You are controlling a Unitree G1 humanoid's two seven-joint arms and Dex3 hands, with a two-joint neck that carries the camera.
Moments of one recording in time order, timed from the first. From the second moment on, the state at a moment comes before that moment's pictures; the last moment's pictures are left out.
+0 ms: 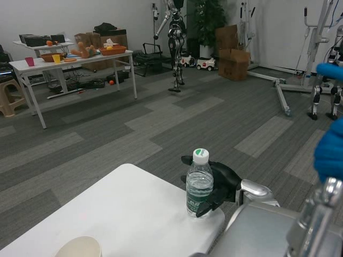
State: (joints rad) left arm -0.43 0.36 0.08 0.29 -0.64 -0.41 -0.22; right arm 0.28 -0.25 -0.96 -0.02 0.38 0.26 0.71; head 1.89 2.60
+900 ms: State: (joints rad) left arm -0.43 0.36 0.08 0.29 -0.64 -0.41 -0.22; right arm 0.28 -0.26 -0.92 0.00 0.48 0.19 0.71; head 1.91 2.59
